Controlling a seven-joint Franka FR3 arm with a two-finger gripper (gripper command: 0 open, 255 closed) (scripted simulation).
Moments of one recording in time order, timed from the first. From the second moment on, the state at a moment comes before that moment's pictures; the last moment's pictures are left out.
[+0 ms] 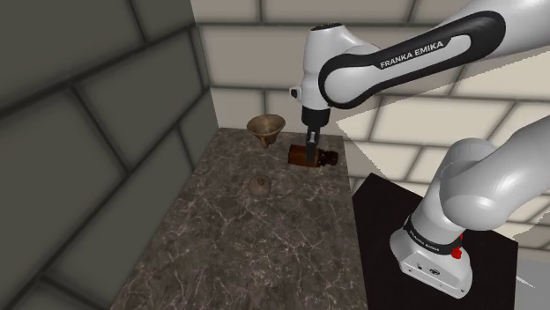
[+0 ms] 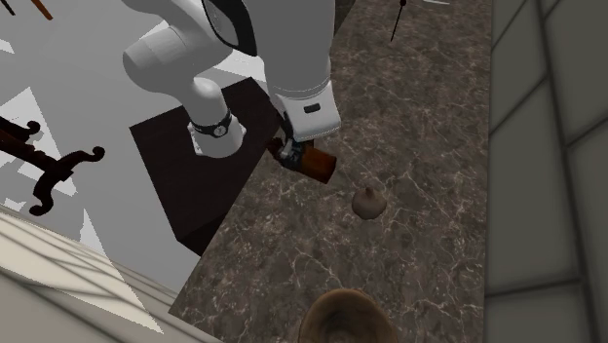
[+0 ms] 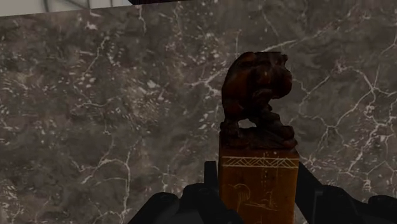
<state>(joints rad) 0.14 -0.51 0.07 -2.59 0.10 2.07 -0.35</state>
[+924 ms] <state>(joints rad) 0.10 -0.29 0.01 -2.30 0.06 1.99 -0.43</state>
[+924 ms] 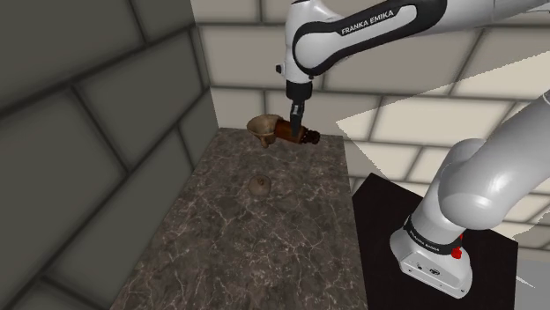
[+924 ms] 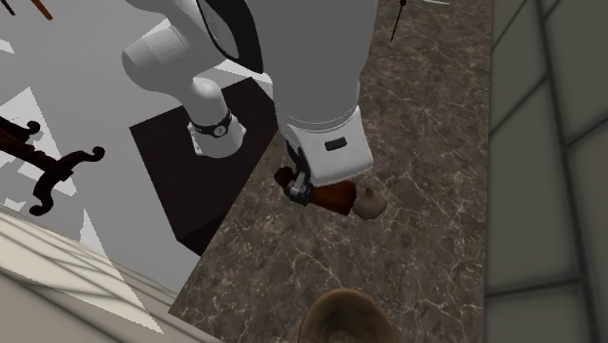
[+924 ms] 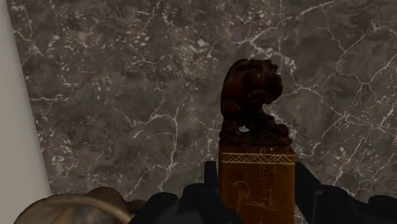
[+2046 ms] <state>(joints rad) 0.01 0.36 -0.07 -1.47 0.07 1.80 -0.58</state>
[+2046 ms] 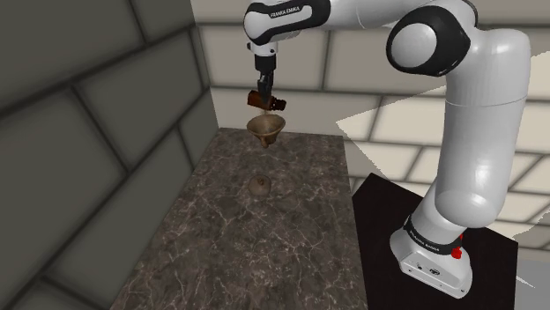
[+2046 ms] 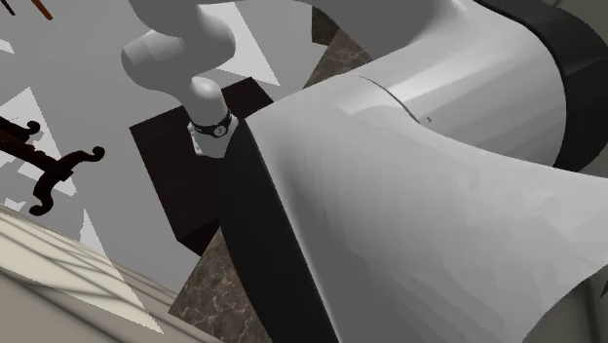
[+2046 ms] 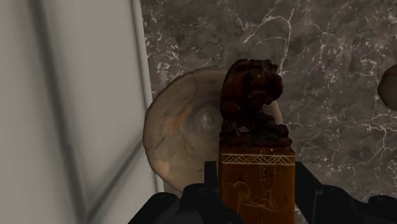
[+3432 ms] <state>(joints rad) 0.00 0.45 -0.07 -1.54 0.08 1.97 -0.61</state>
